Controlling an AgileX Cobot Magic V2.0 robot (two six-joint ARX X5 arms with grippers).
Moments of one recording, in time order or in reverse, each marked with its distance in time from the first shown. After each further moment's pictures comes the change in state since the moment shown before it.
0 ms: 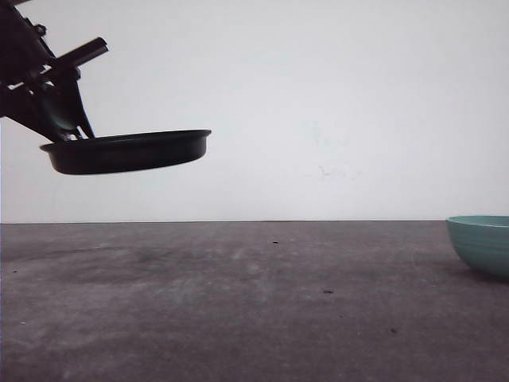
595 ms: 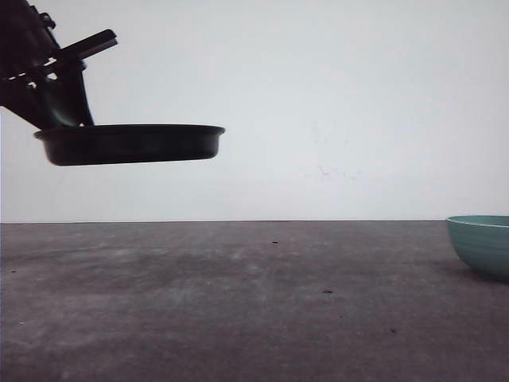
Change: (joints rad) left arm -0.090 -0.029 0.000 -0.046 -0.037 -0.011; right arm -0.038 0.444 0.000 0.050 -0.097 -0.001
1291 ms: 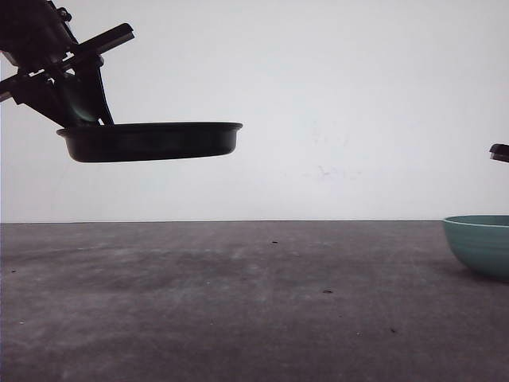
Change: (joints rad) left arm -0.041 0.000 0.000 0.036 -0.024 -0.016; right arm 0.044 0.163 0.000 0.122 0.002 0.053
